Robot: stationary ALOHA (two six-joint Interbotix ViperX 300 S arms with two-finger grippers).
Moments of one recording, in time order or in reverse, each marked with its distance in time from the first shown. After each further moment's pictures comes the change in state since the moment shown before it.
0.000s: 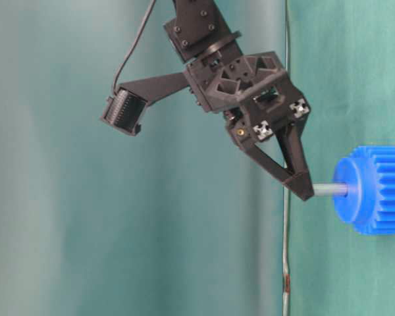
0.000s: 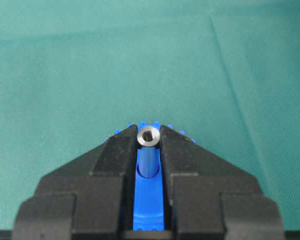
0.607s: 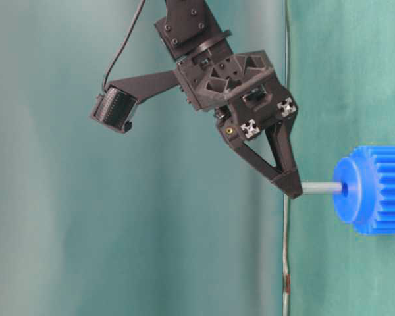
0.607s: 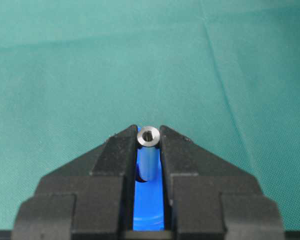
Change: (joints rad) left arm 0.000 0.000 0.000 0.000 -0.005 0.000; right arm -0.008 -0.031 0.002 -0.005 0.018 0.000
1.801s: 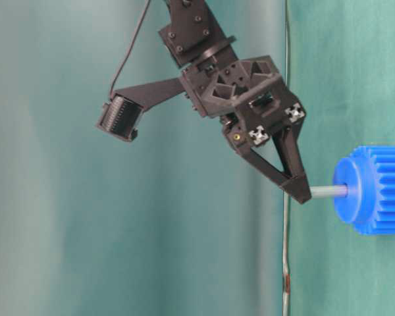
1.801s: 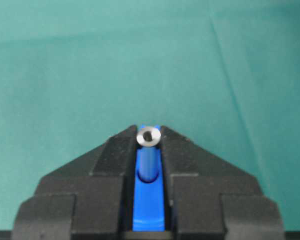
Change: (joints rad) left arm 0.000 0.000 0.000 -0.002 0.000 0.000; right arm 0.003 0.020 -0.021 0.000 0.023 0.000
